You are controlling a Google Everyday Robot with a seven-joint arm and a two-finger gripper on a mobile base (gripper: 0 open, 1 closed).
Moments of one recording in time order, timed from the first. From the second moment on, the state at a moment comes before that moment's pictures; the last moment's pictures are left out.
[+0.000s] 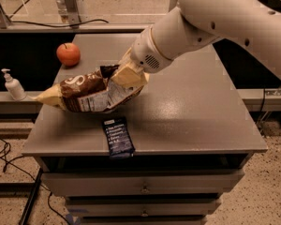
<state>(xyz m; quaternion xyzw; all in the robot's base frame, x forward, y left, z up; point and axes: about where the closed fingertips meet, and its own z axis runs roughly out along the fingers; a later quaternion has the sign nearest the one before) 0.553 0.049 0.927 -0.60 0.69 0.20 0.35</state>
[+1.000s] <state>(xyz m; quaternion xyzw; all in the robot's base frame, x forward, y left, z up) 0.561 0.044 0.902 -0.63 0.68 0.20 0.32</state>
